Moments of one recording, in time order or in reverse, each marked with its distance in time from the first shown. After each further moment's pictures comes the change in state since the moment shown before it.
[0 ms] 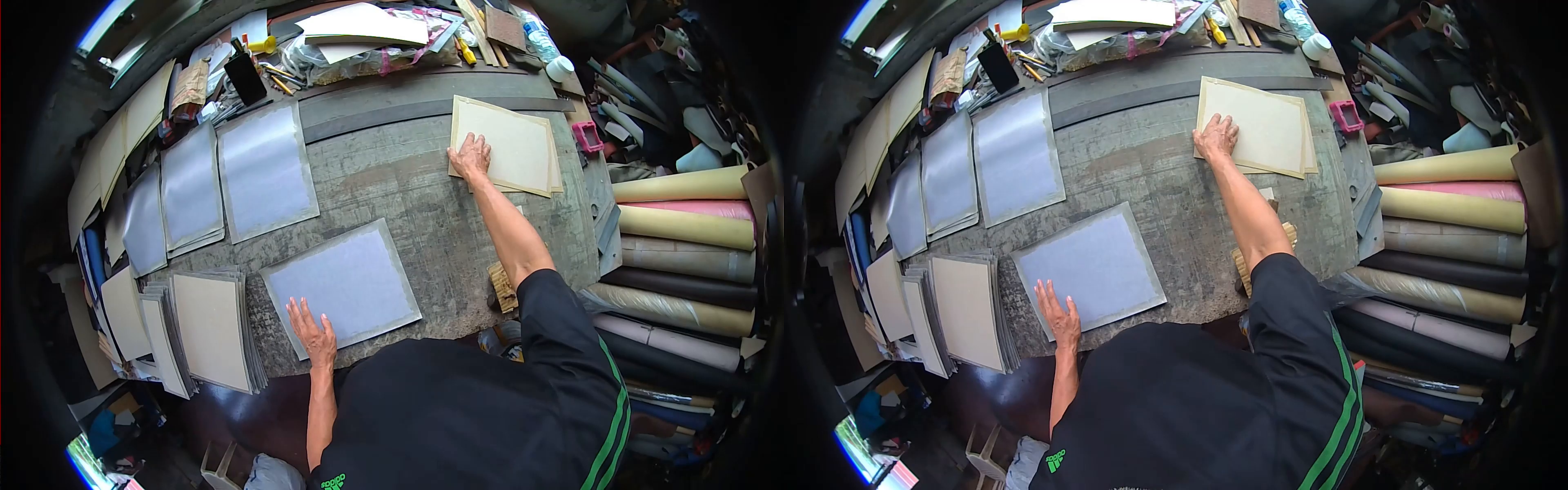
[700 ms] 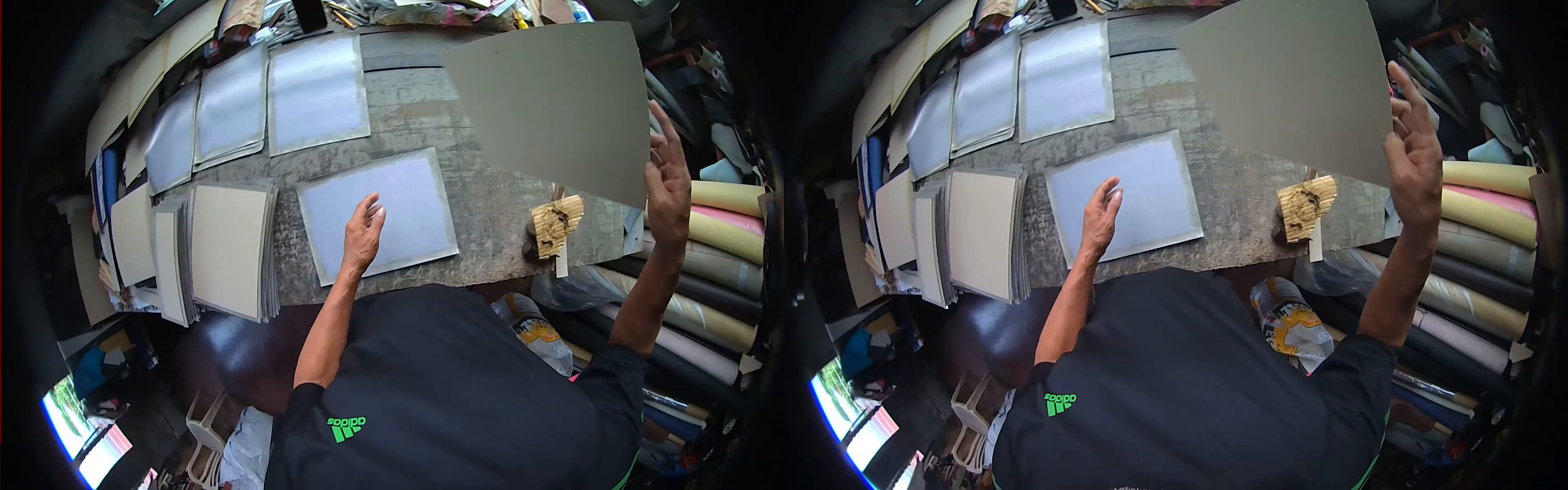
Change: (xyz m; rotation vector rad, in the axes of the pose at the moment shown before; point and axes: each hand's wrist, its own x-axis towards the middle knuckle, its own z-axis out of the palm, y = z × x) left_hand 0.039 0.040 -0.017 -0.891 -0.308 -0.131; right_hand -0.245 -0.005 -0.311 0.701 -0.004 -0.612
